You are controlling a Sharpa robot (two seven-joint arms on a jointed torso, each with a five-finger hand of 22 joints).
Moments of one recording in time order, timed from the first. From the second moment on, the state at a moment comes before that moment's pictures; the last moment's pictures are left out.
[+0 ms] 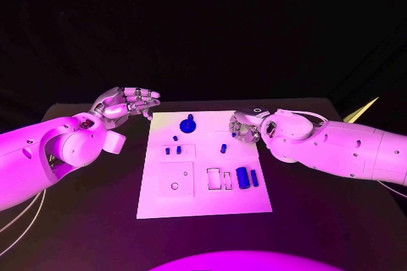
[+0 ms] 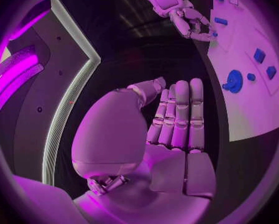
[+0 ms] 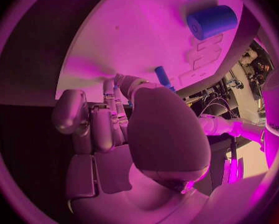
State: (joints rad) left arm 1.22 -0.88 -0.01 1.42 -0.16 -0.06 0.32; left_hand 1.40 -0.19 0.63 0.00 0.07 0.87 0.20 0.23 0.37 0.96 0.14 0.40 0.20 1.00 0.06 1.06 0.53 0.18 0.85 0.16 0.94 0.70; right arm 1.23 -0.77 -0.15 1.41 -1.65 -0.25 -0.23; right_hand 1.46 -0.23 0.55 0.17 0.13 0.98 0.13 0.27 0.37 1.19 0.07 0.15 0.12 1.47 0.00 1.34 1.29 0.12 1.44 0.09 1.02 1.30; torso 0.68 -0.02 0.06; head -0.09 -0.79
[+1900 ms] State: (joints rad) left arm 1.22 -0.89 -0.01 1.43 -0.17 -0.06 0.30; left_hand 1.40 -0.19 0.63 0.00 0.07 0.87 0.20 0.23 0.37 0.96 0.14 0.40 0.19 0.99 0.06 1.05 0.52 0.18 0.85 0.16 0.93 0.69; right arm 1.20 -0.76 -0.15 1.42 -1.70 -0.37 -0.28; right_hand 1.41 -0.21 0.65 0.03 0.12 1.06 0.11 0.27 0.41 1.24 0.08 0.09 0.09 1.46 -0.02 1.37 1.29 0.11 1.45 0.07 1.11 1.30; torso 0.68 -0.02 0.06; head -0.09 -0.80
